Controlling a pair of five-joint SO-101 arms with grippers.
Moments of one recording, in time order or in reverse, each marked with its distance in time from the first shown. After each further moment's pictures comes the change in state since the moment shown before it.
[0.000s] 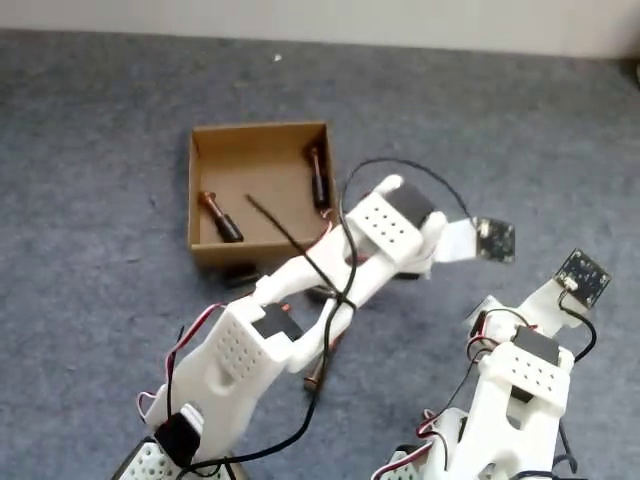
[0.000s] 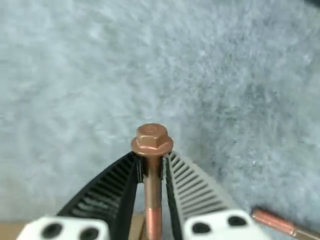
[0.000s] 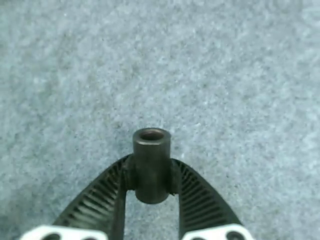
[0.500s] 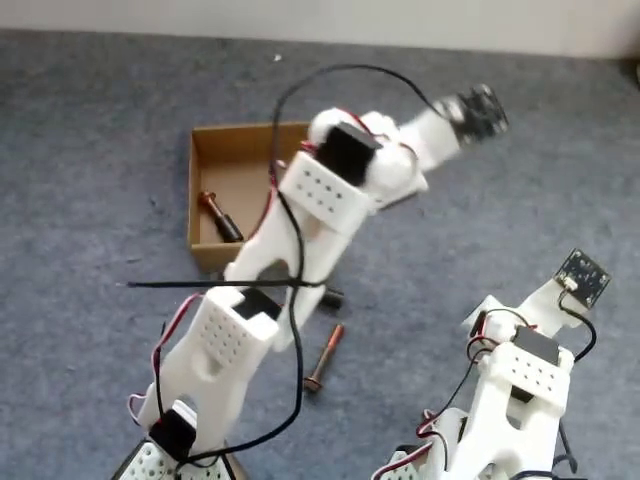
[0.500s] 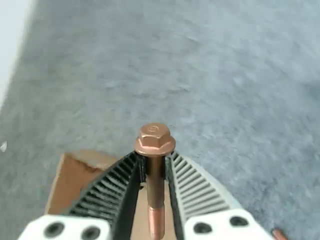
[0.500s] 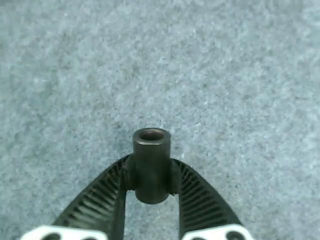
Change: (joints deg) left arm -7.9 0.0 -38.9 15.3 19.3; right arm 0.0 0.0 0.0 0.0 0.0
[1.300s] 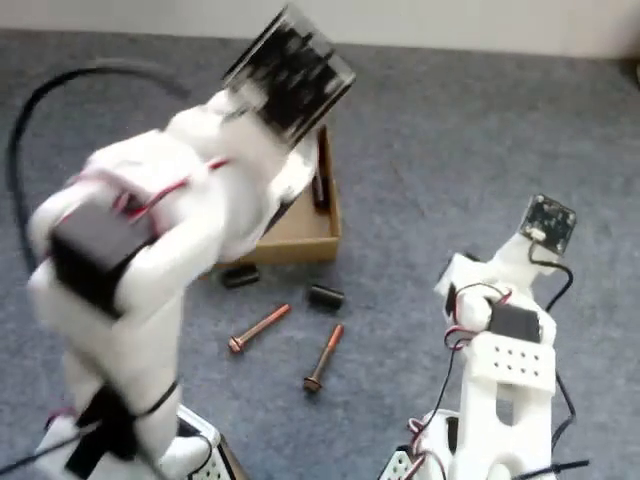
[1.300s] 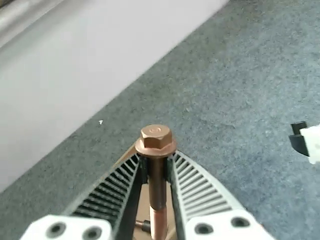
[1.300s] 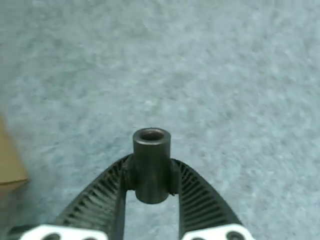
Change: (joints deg) left arm -7.6 -56.6 31.9 0.2 11.3; right arm -16.4 -4.2 -10.9 3.9 -0.2
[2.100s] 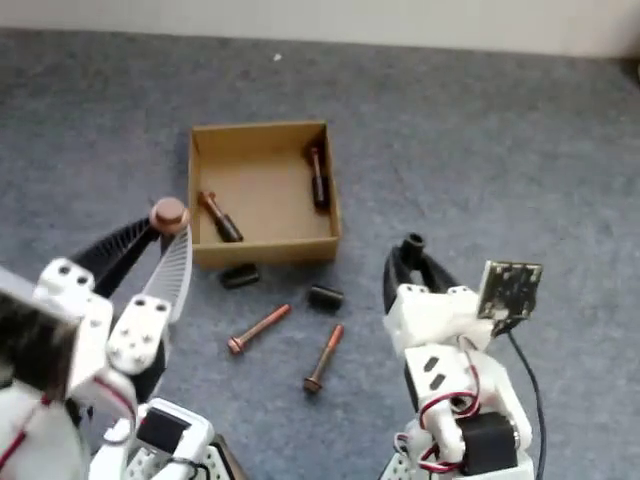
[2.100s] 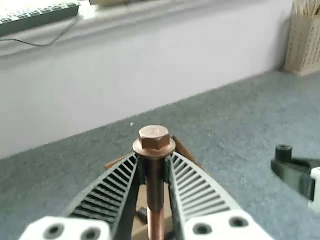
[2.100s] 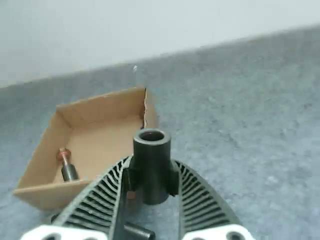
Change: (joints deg) left arm -9.8 -55.8 51.5 -14.3 11.9; right arm -21.0 -51.6 14.8 2.5 0.0
